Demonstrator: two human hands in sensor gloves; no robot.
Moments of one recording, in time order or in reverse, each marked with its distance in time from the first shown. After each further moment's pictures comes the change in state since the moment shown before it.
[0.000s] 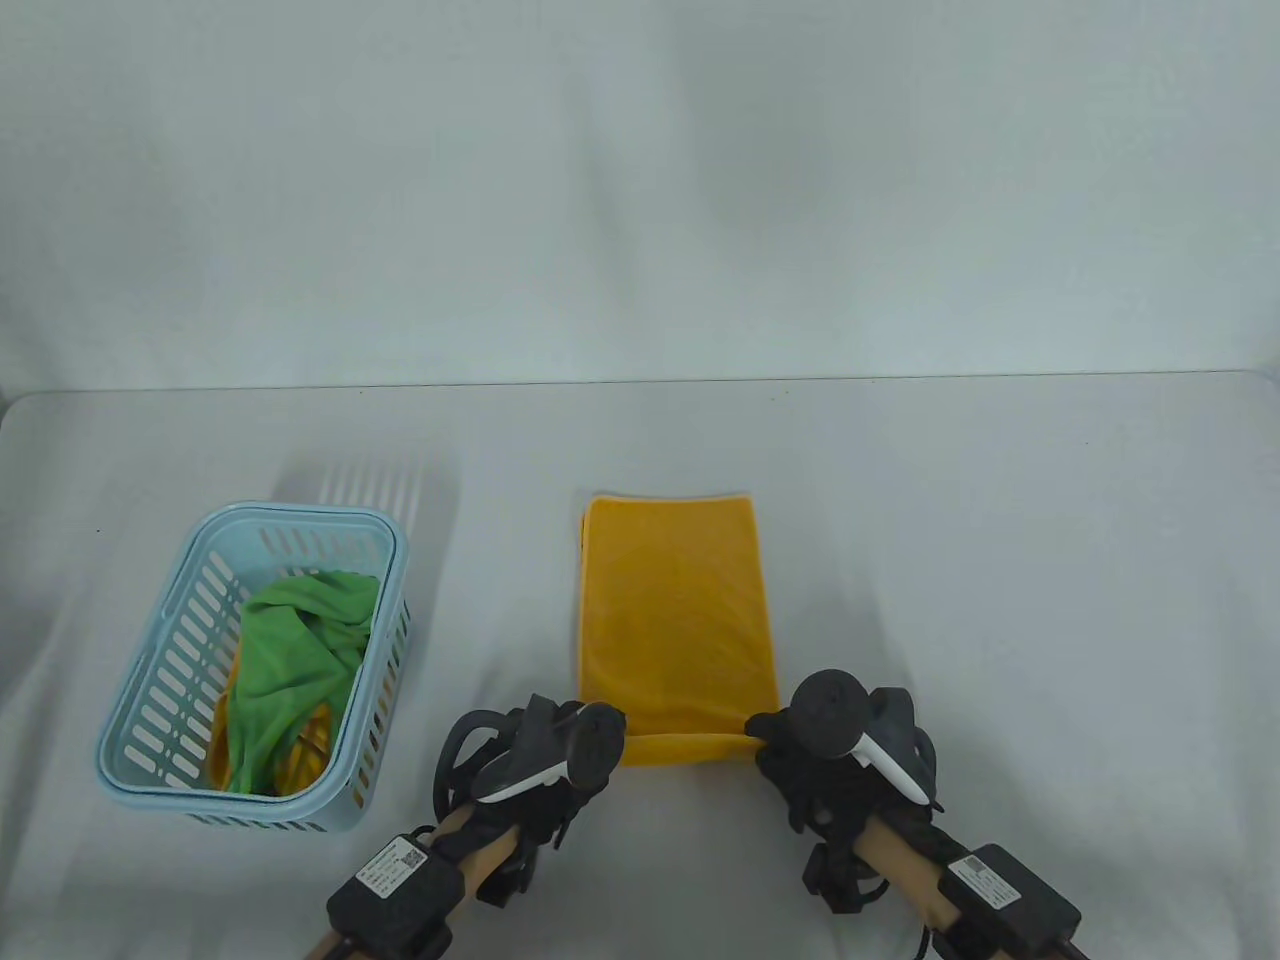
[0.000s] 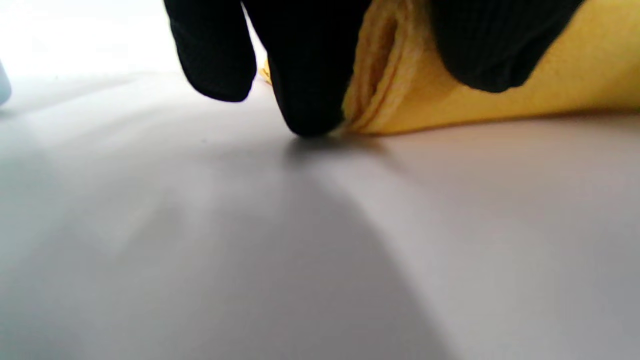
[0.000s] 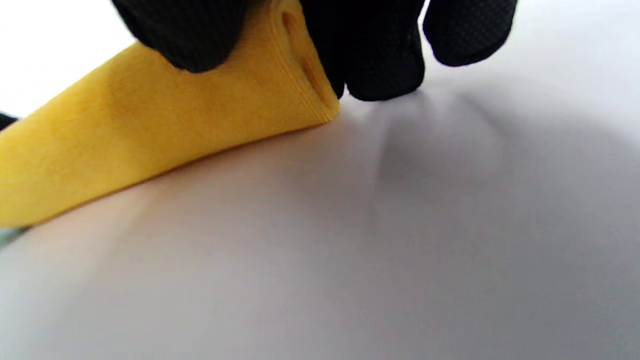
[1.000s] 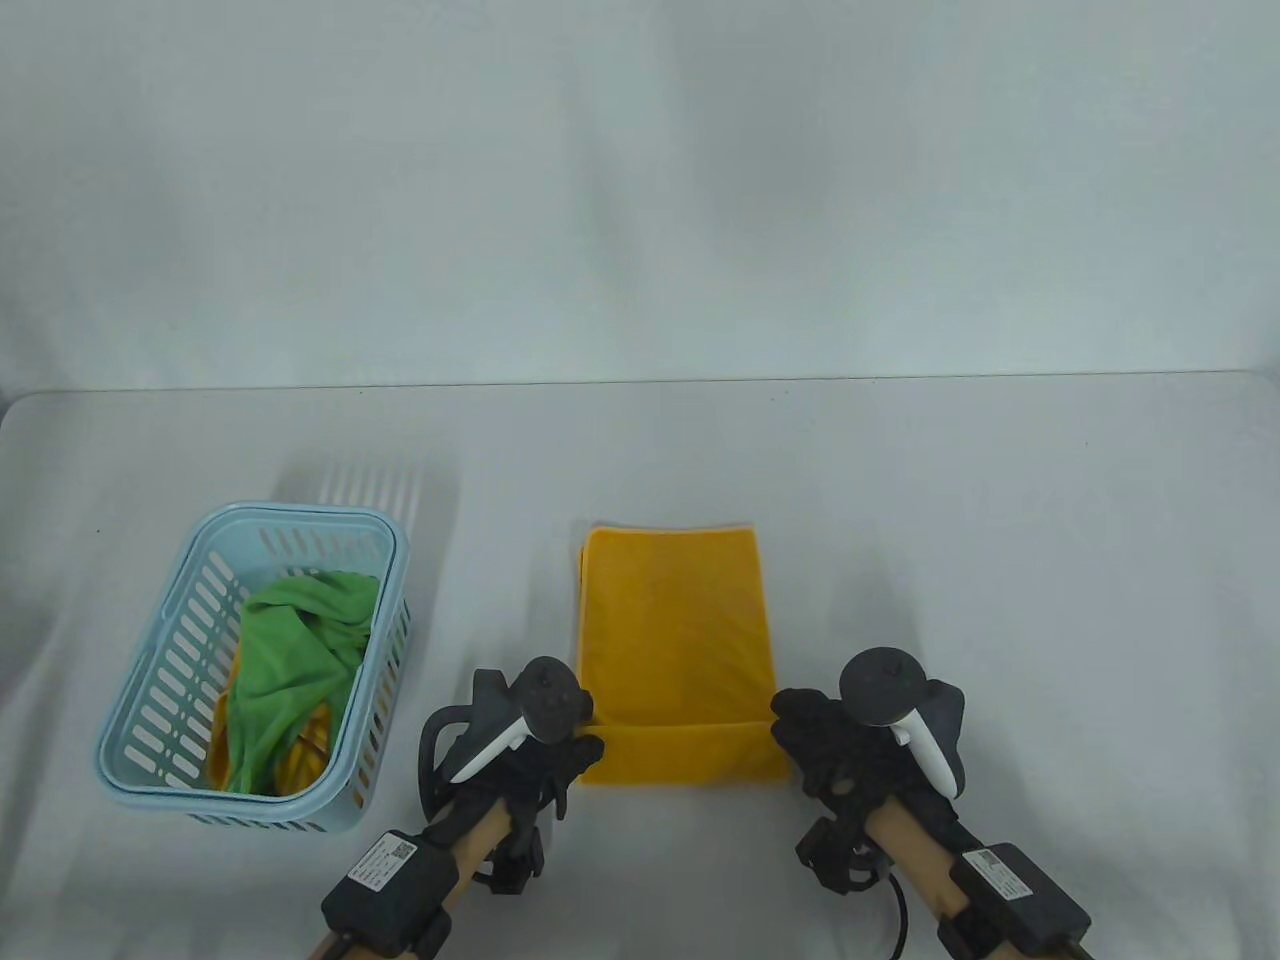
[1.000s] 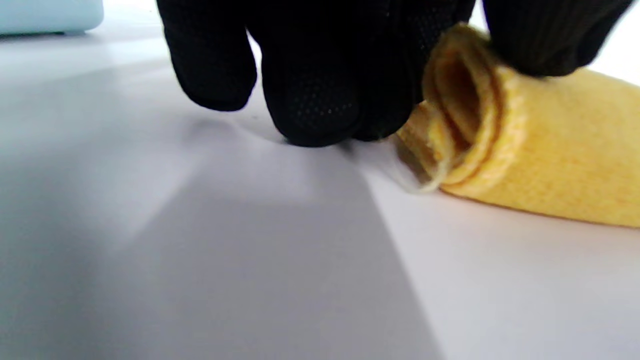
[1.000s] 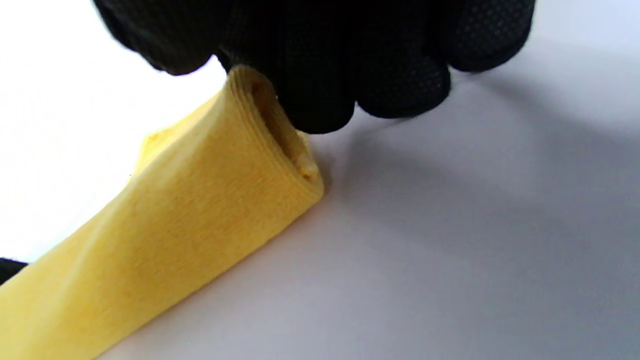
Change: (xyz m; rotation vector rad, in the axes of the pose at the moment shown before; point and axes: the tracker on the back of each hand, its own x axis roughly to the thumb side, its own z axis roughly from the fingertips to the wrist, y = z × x) left_hand -0.031 -0.002 -0.008 -0.021 0.199 0.212; right_hand -0.026 -0.009 -0.008 -0.029 0.182 -0.247
